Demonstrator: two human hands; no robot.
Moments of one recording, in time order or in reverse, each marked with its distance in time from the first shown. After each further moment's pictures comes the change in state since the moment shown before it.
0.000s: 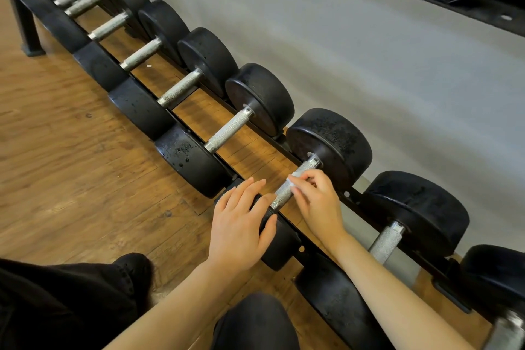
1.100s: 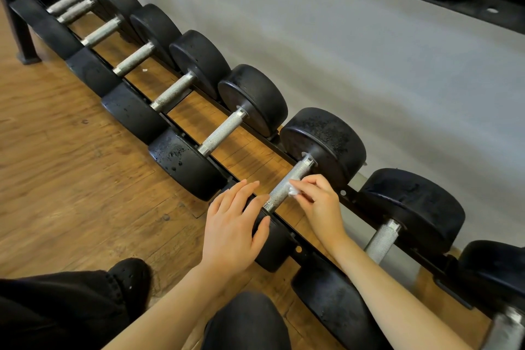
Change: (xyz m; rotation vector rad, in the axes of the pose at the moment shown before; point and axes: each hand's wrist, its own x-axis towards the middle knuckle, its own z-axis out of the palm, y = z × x) left_hand -0.001 0.000 -0.004 -0.027 -0.018 0.006; right_hand -0.006 -0.005 -0.011 0.240 -0.014 0.189
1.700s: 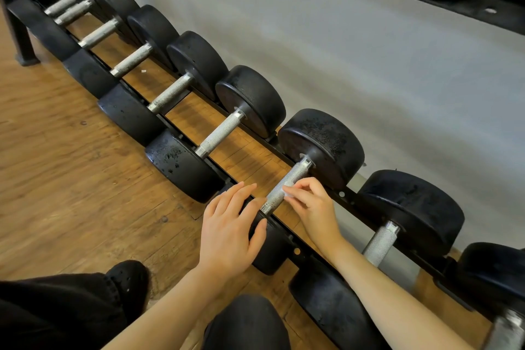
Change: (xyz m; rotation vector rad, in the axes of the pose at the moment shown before) left_hand -0.001 -0.002 0.003 -0.011 0.023 0.010; right_hand -0.002 0.002 0.006 0.089 -0.036 -0.015
